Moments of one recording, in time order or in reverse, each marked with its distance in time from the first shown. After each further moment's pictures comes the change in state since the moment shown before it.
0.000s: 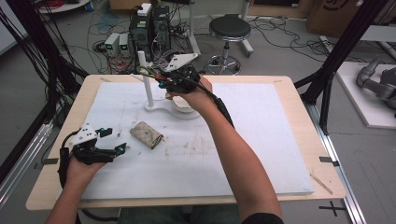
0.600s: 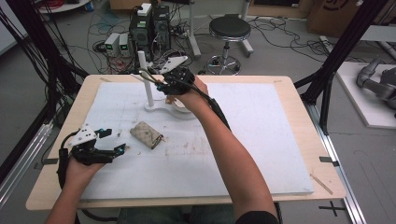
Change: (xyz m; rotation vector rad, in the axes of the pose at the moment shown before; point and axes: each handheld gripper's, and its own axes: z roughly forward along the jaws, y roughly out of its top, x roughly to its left) left arm 0.000 -0.001 -0.002 0.001 0.000 -0.006; right arm 0.003 -0.004 0.024 0.100 -0.073 -0.001
